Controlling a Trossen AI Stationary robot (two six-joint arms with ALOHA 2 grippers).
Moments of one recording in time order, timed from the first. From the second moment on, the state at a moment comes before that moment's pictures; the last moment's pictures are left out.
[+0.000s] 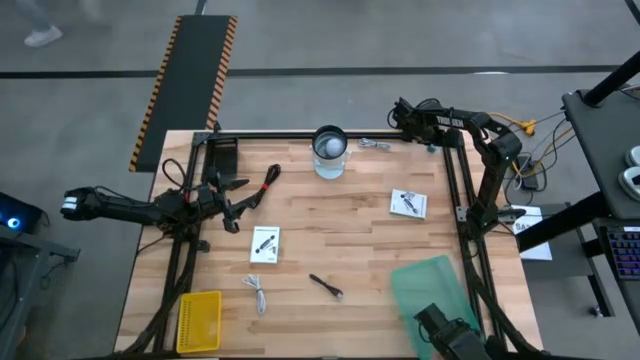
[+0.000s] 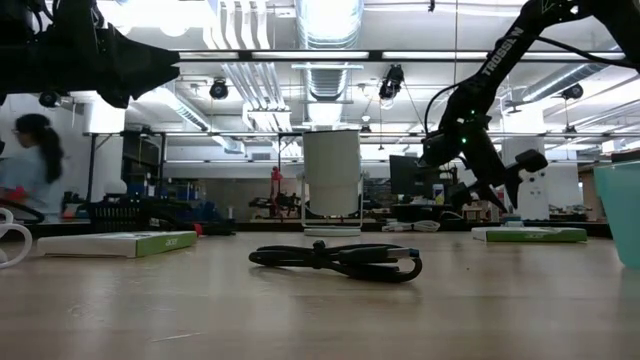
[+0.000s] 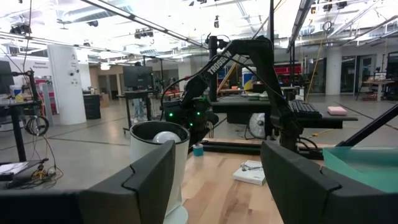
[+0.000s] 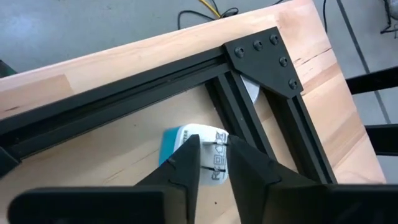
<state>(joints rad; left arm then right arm) -0.09 0.37 0.01 0.56 -0.44 0.14 -1.00 1.90 1.20 -0.94 0.65 0.99</state>
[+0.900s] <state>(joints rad) -0.09 0.37 0.01 0.56 -0.44 0.14 -0.99 1.86 1.24 -0.95 0.51 0.86</state>
